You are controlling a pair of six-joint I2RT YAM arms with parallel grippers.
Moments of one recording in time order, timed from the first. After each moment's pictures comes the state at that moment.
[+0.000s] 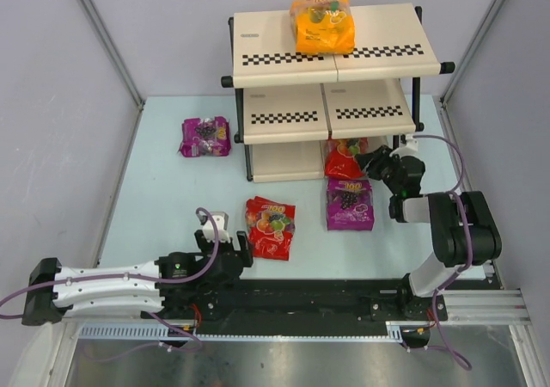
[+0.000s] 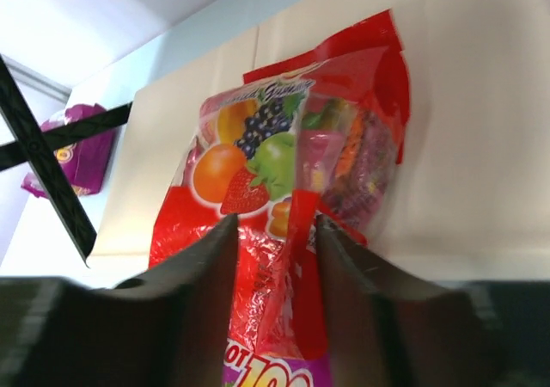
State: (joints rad) left arm -1.36 0.69 0.37 -0.56 -0.88 -1.05; right arm 0.07 1.64 0.54 0.94 -0.27 0.59
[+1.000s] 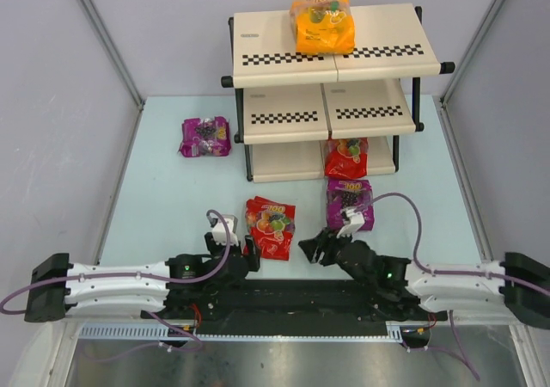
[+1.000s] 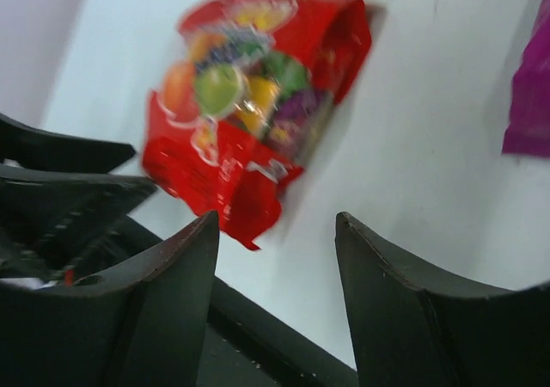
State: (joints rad) left arm -1.36 0.77 0.31 -0.38 -0.81 -1.02; right arm 1.24 0.87 0.20 0.34 0.52 0.88
